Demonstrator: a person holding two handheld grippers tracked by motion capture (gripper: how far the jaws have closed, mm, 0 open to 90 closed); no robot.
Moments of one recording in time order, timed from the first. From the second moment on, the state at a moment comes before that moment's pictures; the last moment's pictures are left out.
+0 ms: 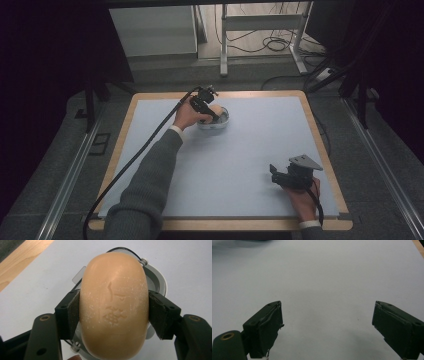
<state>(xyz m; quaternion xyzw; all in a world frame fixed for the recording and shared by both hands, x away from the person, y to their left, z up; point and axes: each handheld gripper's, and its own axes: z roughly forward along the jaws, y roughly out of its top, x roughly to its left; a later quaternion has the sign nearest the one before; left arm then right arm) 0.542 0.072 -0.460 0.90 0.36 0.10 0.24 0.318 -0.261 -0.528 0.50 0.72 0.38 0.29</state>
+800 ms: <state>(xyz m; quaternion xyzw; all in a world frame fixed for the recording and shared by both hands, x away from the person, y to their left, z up) 0.532 0.074 -0.457 0.90 0.34 0.10 0.26 0.318 -0.260 -0.528 0.50 0.72 0.38 0.29</state>
